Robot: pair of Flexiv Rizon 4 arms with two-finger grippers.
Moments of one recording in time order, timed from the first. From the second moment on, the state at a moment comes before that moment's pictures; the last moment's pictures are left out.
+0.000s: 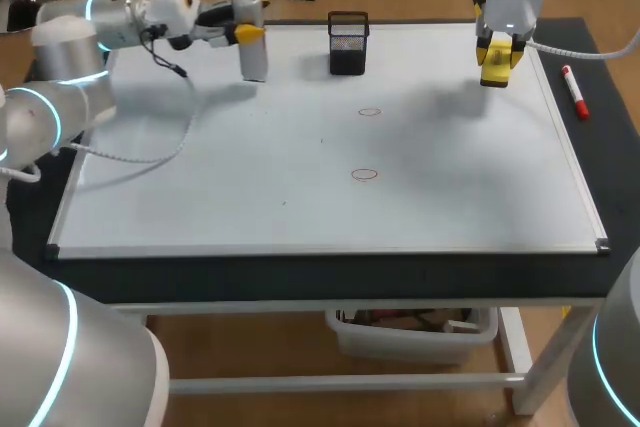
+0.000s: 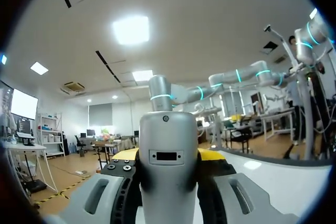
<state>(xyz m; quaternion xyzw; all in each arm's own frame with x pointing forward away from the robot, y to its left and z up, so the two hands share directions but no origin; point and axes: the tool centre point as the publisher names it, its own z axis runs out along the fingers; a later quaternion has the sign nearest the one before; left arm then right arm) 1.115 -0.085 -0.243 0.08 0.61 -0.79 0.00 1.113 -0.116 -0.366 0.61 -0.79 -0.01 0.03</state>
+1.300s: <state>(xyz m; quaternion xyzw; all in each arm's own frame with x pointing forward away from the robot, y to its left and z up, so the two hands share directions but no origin) 1.065 -0.026 -0.241 0.10 0.62 -0.78 0.01 1.065 0.015 -0.392 0.73 -0.68 -0.04 0.04</state>
